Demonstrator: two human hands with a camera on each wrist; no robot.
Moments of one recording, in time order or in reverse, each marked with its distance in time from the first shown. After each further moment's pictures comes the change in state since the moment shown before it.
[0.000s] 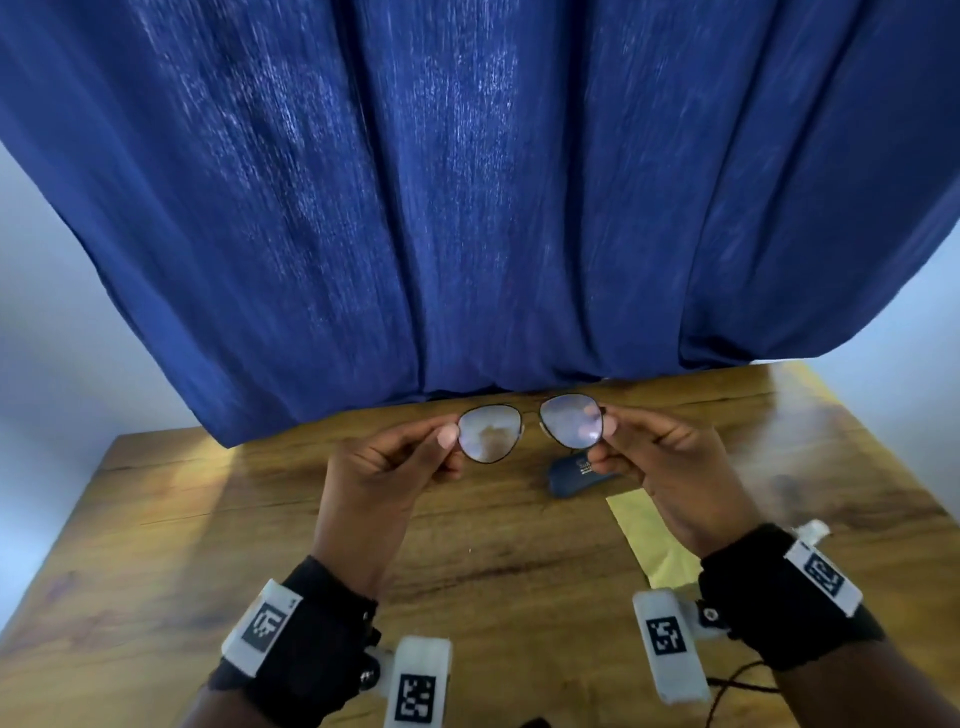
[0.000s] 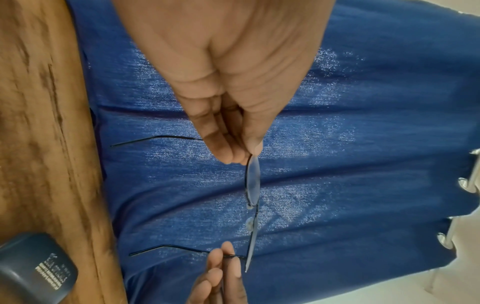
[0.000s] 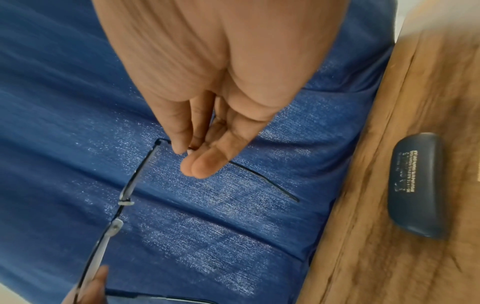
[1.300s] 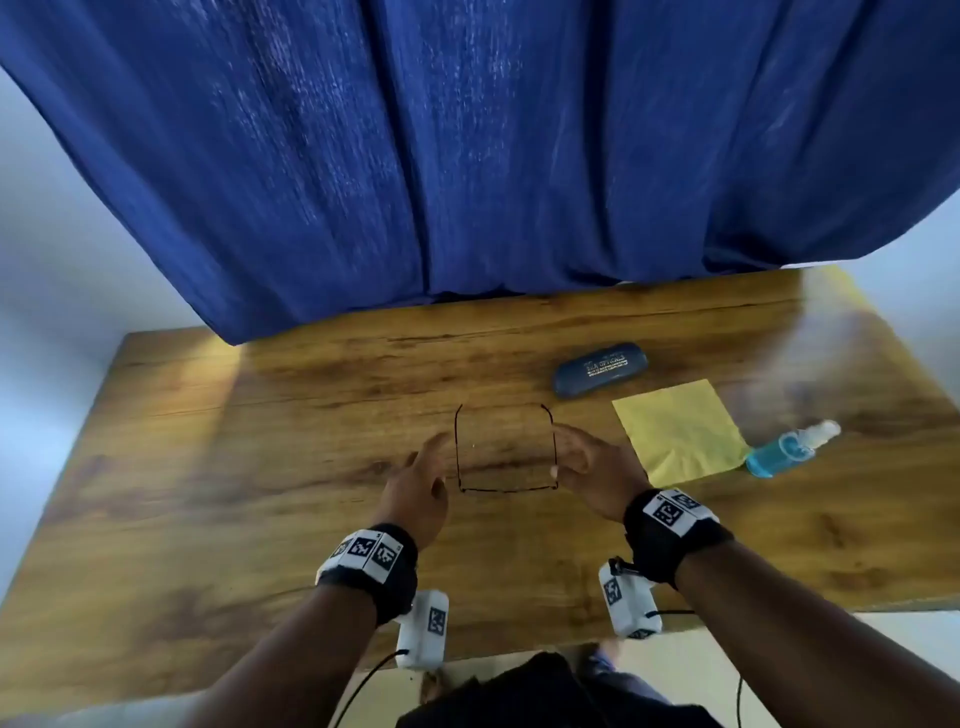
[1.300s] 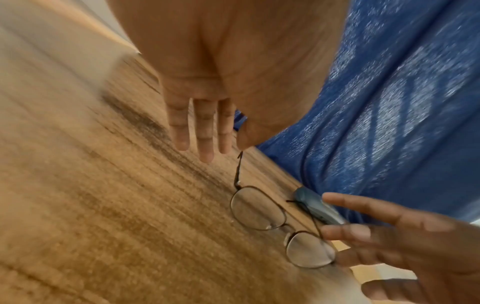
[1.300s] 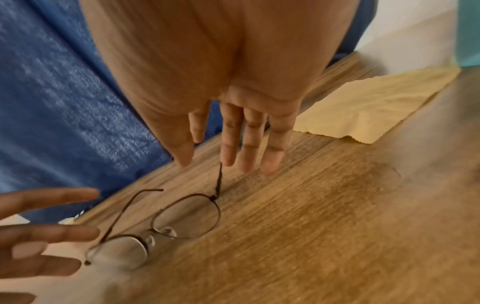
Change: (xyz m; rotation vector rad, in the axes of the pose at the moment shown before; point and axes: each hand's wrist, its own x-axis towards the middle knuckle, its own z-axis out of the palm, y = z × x) left_hand -0.051 -0.183 -0.037 0.942 -0.243 -0.358; right_hand -0.021 0.159 -0.024 -0.934 -0.326 0.315
